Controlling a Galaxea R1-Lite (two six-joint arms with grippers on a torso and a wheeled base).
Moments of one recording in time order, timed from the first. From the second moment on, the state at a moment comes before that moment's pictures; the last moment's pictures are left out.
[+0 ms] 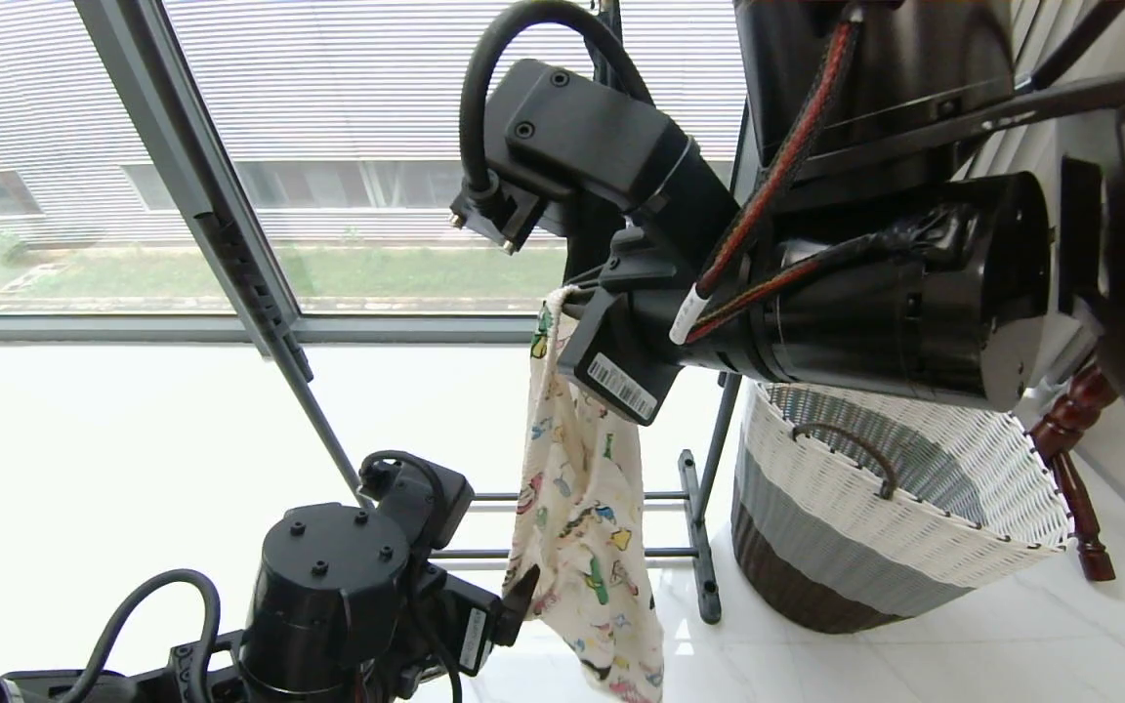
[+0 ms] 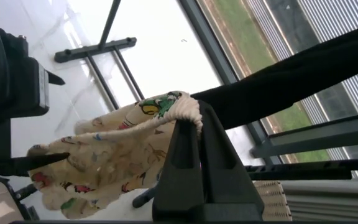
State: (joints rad) left arm -0.77 1.67 -0.38 -0.77 0.40 -0.03; right arm 1.13 1.81 -1.74 0.23 -0.36 -0.53
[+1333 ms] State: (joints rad) left arm -0.55 1.48 -0.62 -0.76 0.06 0.31; right arm 0.98 1.36 -1.02 0.23 -0.36 -0.49
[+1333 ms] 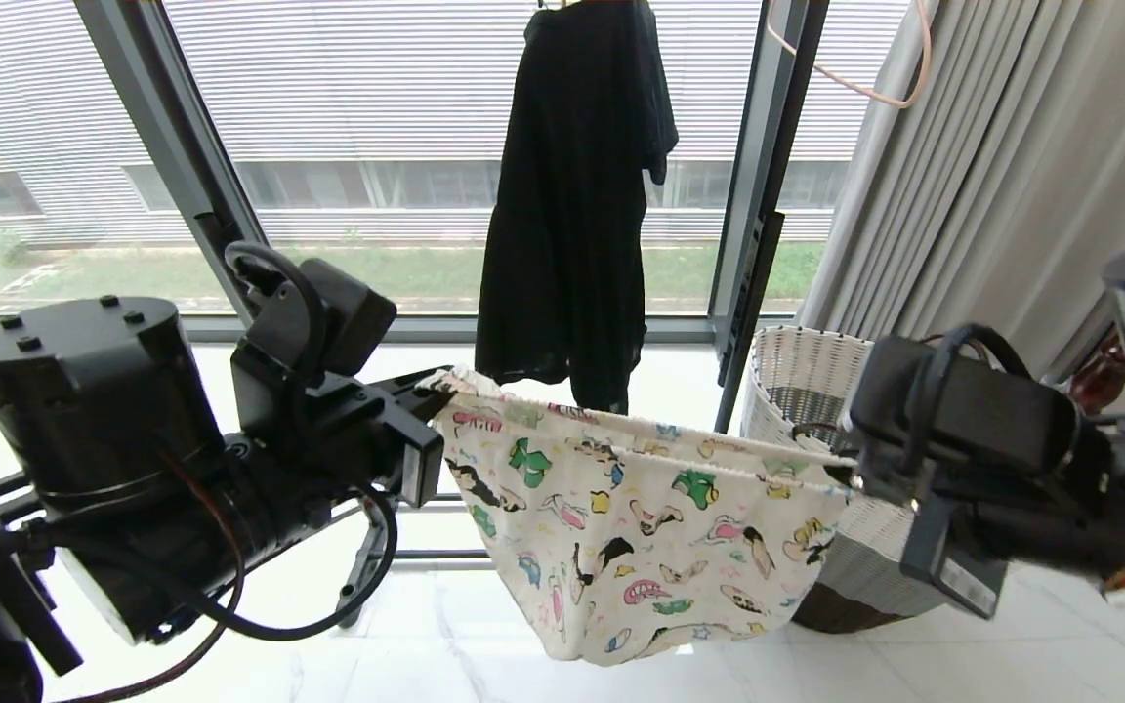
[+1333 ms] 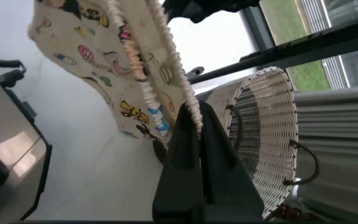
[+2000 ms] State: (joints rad) left arm -0.79 1.38 -0.33 -0.71 0.30 0.00; right arm 0.86 1.37 -1.09 0.06 -0.36 -0.44
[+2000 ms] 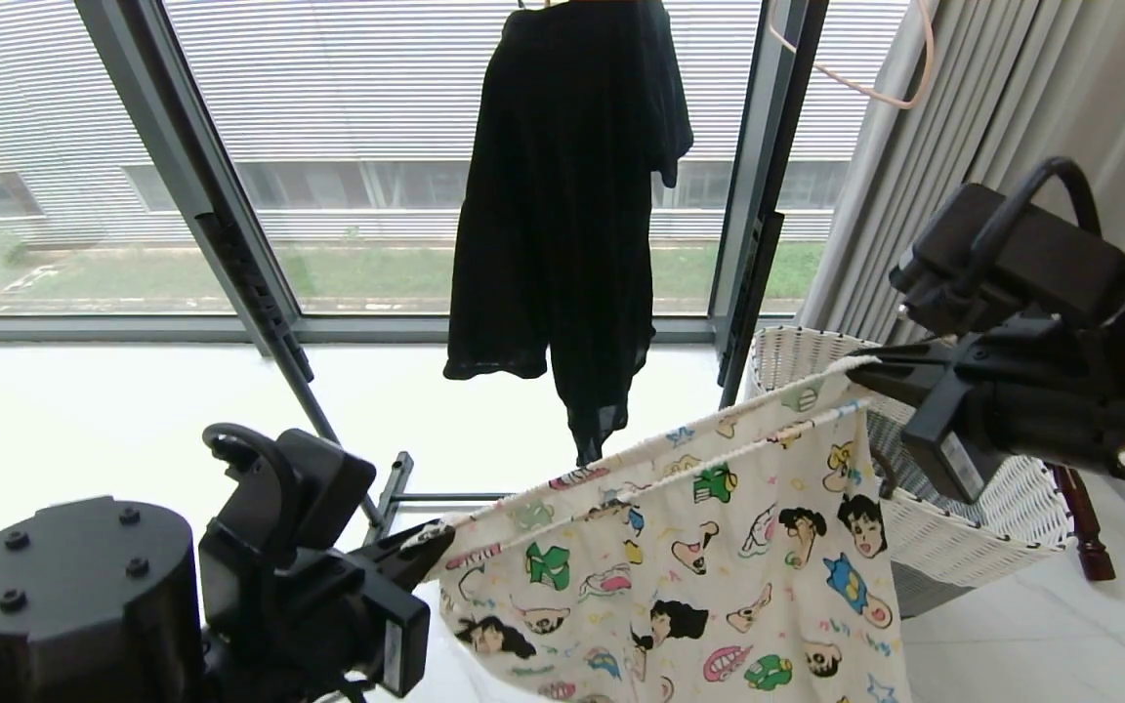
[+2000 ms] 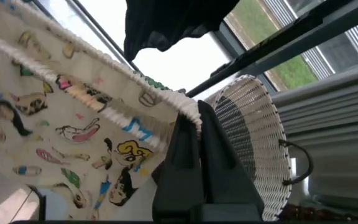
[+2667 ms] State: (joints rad) left arm -0.83 1.40 -0.35 -0.70 0.46 0.00; right arm 0.86 1.39 -1.06 0.13 -0.29 -0.44
